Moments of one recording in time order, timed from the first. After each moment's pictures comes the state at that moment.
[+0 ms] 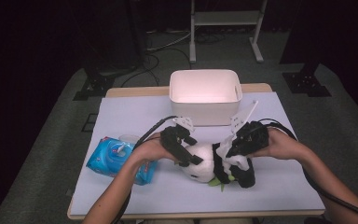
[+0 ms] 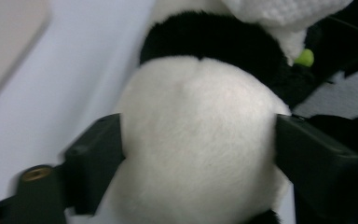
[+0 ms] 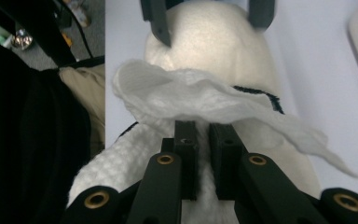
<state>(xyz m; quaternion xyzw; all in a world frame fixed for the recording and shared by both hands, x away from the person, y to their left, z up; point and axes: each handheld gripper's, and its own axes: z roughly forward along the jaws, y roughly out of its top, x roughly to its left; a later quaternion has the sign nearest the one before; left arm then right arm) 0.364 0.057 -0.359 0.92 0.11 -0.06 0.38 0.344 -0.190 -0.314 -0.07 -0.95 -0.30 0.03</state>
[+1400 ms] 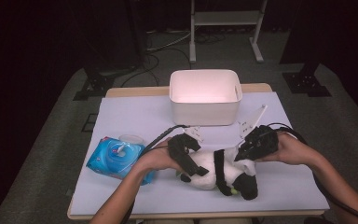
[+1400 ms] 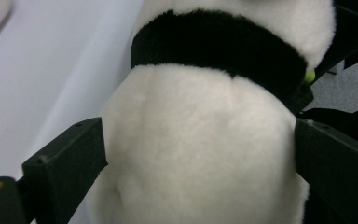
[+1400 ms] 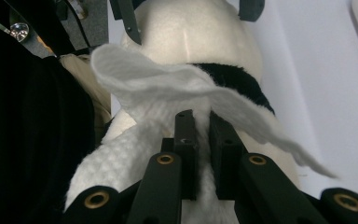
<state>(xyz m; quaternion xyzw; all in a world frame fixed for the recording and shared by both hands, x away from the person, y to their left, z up) 0.347 0.032 -0.369 0.92 0.11 -0.07 0.36 0.332 -0.211 -0.317 -0.09 -0.95 -0.29 0.03</state>
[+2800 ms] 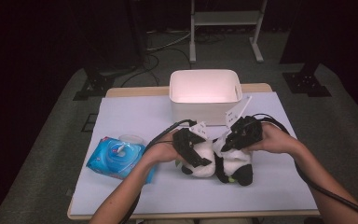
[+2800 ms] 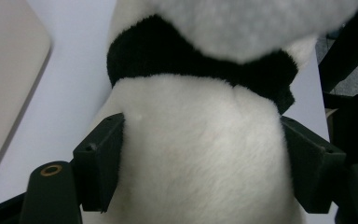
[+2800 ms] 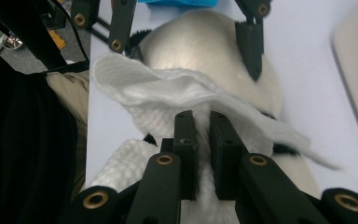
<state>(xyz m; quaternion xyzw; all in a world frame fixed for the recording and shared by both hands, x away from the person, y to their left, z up) 0.355 0.023 -0.360 0.94 0.06 0.02 0.34 0.363 -0.178 -0.318 -0.07 -0.95 -0.30 0.02</state>
